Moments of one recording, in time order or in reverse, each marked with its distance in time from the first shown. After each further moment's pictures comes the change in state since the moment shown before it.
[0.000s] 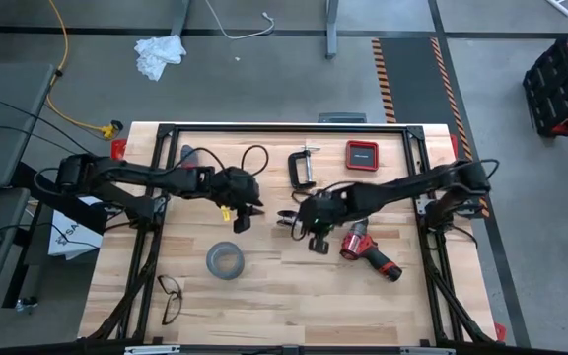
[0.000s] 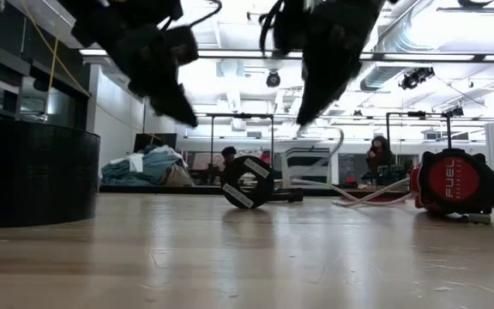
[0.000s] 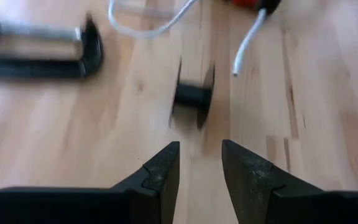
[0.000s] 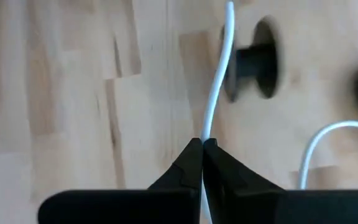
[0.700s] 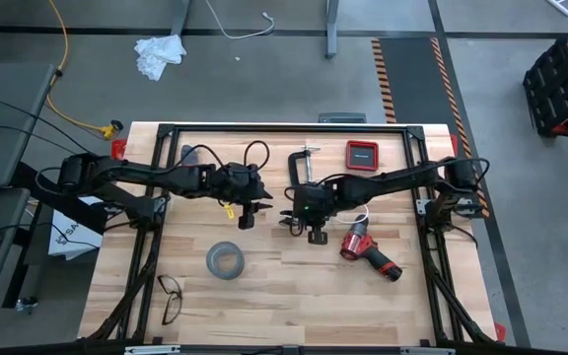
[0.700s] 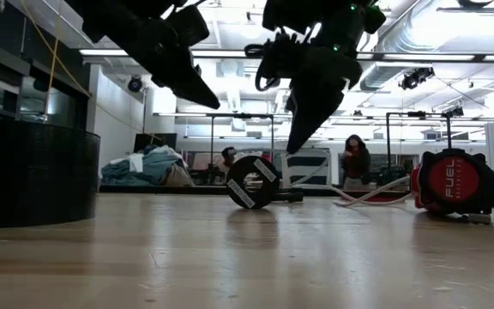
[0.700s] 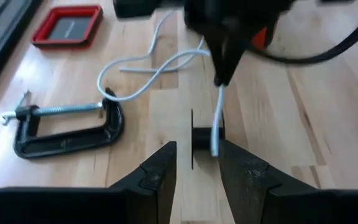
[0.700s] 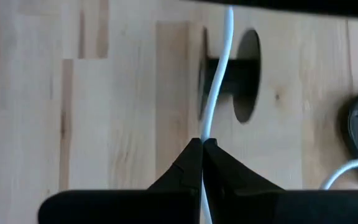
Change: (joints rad) left arm 0.000 0.023 0.033 0.105 -0.056 0.199; right arm -0.097 0.093 0.003 0.040 -0.069 -0.262
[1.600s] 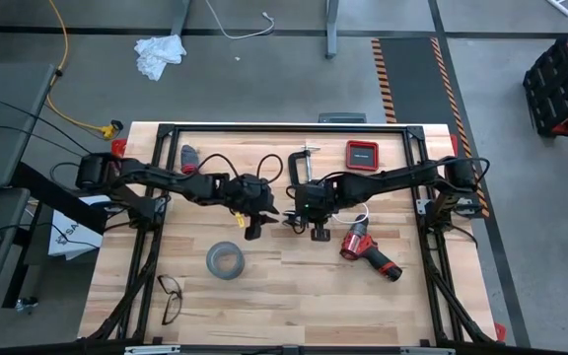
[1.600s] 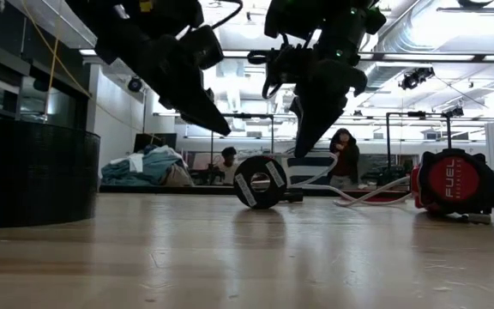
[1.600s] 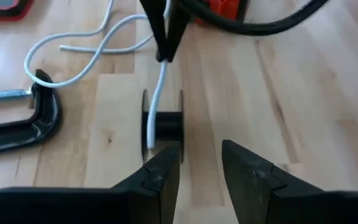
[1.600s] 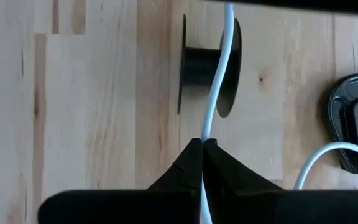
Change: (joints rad) left arm -0.033 0.159 -0.001 0.114 0.102 -0.073; right arm -0.013 -0.001 0.000 -0.054 0.035 -0.037
